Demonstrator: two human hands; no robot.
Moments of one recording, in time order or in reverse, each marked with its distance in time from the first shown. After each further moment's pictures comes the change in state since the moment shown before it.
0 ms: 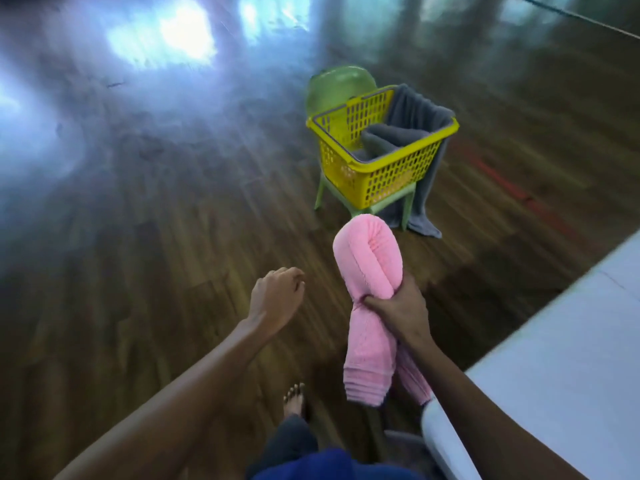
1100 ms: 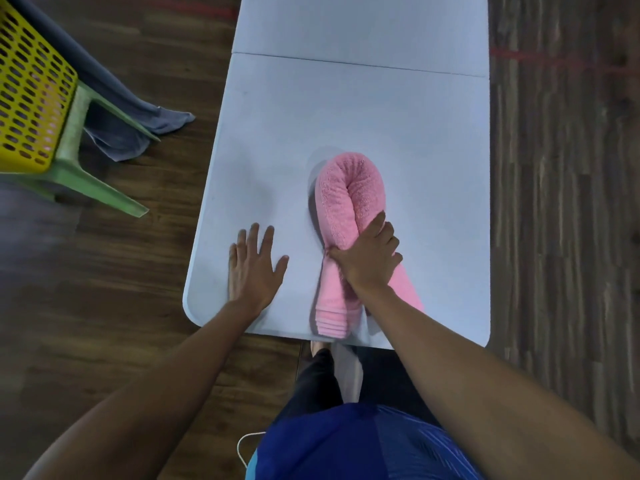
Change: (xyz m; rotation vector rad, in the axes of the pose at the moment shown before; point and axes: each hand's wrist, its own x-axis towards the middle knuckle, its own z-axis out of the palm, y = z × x) left_hand -0.208 0.278 0.328 0.330 -0.455 0.763; right_hand -0.220 0.313 -0.264 -0.350 0.519 0.881
